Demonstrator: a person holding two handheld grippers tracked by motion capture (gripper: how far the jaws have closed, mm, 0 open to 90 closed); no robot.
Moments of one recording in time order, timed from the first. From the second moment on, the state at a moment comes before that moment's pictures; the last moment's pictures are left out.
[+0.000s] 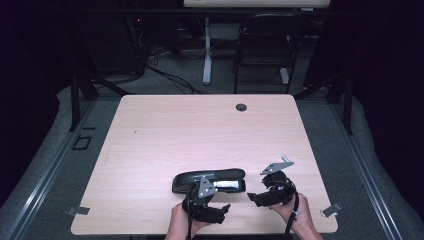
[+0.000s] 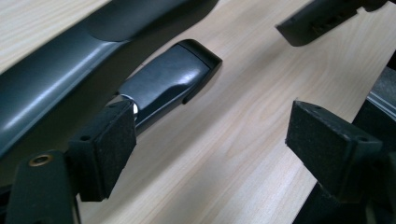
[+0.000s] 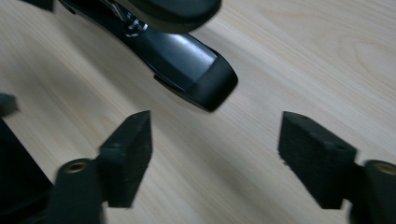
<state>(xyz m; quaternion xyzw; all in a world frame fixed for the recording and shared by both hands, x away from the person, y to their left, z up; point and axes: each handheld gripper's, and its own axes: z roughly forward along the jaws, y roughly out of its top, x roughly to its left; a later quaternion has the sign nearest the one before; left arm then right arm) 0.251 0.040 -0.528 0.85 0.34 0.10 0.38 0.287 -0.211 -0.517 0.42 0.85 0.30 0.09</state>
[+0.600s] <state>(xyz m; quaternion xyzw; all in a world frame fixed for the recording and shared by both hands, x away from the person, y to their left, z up) 0.263 0.028 -0.559 0.82 0.39 0.14 0.41 0.285 -0.163 -0.545 0.39 0.86 0.31 0.14</state>
